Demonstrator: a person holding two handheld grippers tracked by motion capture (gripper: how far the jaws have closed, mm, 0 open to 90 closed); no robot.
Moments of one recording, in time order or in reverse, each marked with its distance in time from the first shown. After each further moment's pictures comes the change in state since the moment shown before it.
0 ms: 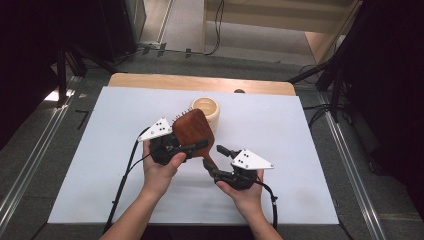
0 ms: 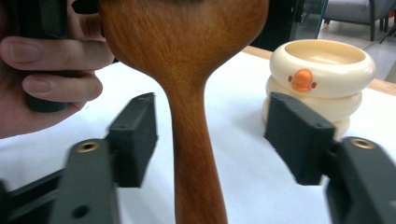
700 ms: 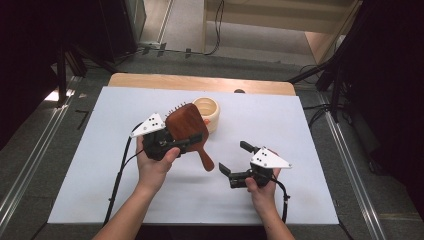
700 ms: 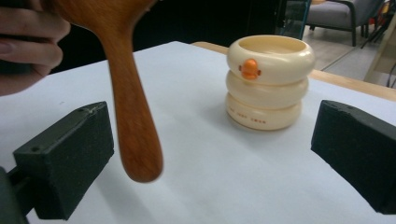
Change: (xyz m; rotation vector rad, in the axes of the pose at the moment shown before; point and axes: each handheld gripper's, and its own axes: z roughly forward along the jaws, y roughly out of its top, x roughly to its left) left arm 0.008 0.011 -0.011 -0.017 0.032 0.026; right arm -0.038 -0.017 -0.023 -0.024 -0.040 0.008
